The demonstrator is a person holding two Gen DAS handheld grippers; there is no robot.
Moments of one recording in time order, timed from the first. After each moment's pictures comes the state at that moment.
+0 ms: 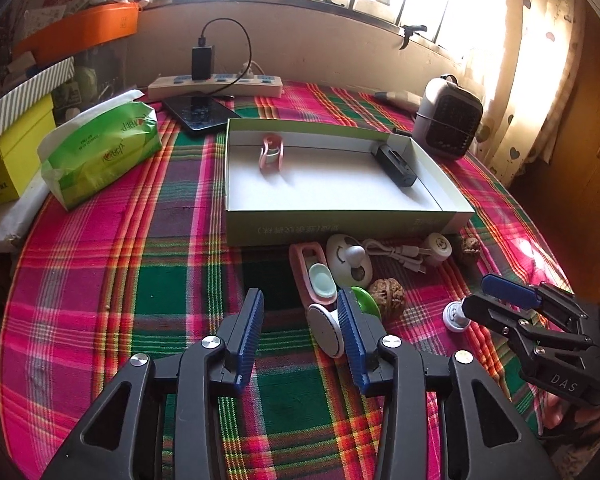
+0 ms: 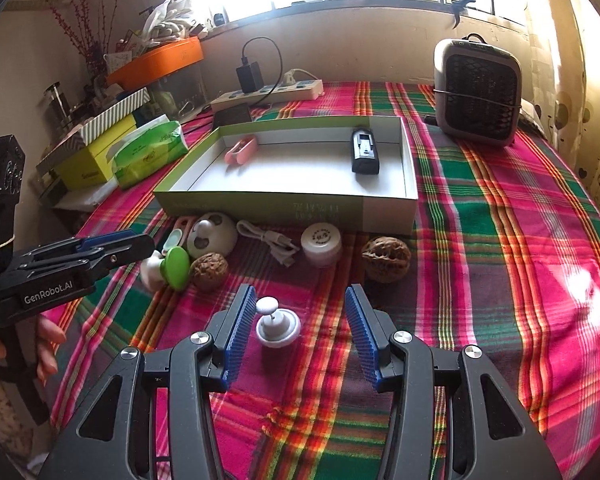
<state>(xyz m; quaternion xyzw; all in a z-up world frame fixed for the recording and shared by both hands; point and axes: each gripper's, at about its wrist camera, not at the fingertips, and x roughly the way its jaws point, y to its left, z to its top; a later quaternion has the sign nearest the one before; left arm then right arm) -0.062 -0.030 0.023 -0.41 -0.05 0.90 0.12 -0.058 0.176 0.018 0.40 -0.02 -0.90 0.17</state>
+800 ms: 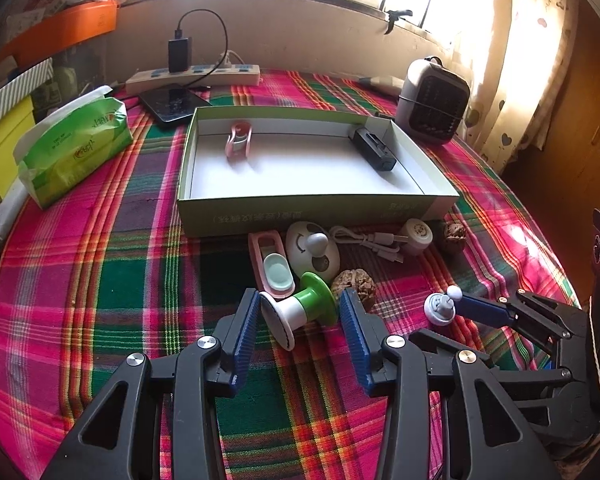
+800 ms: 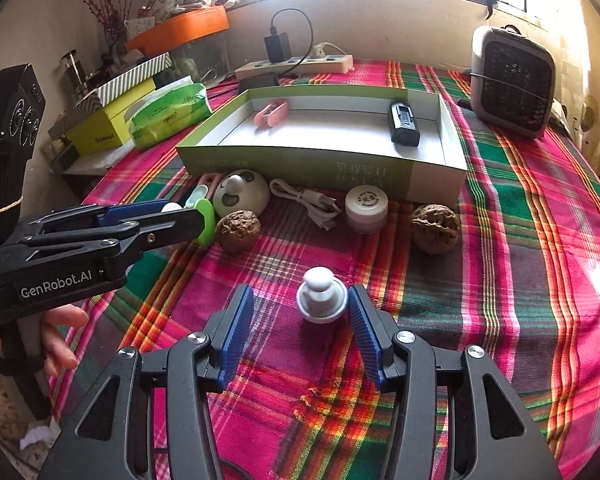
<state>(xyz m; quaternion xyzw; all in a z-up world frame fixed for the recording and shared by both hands) -0.066 -0.005 0.018 -0.43 -0.04 0.89 0.13 -0.054 0.151 0.003 0.43 0.01 -0.88 0.20</state>
